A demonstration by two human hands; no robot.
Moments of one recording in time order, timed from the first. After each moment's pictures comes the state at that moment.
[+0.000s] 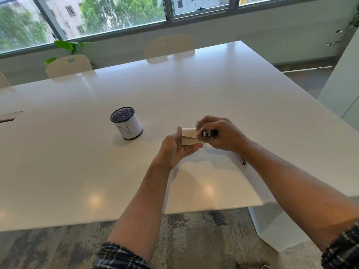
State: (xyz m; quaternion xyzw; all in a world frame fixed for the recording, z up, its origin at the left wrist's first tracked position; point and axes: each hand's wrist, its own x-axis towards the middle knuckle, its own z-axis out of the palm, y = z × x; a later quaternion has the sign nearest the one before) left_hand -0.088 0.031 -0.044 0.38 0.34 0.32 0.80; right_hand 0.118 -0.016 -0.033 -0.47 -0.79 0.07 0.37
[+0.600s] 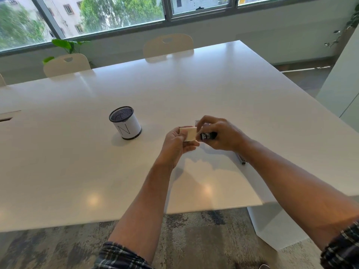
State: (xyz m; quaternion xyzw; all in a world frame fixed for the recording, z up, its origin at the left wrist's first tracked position) left_hand -0.080 0.028 -0.046 0.51 0.39 0.37 0.67; right_hand 0.121 -0.011 -0.036 -0.45 -0.82 0.04 0.35
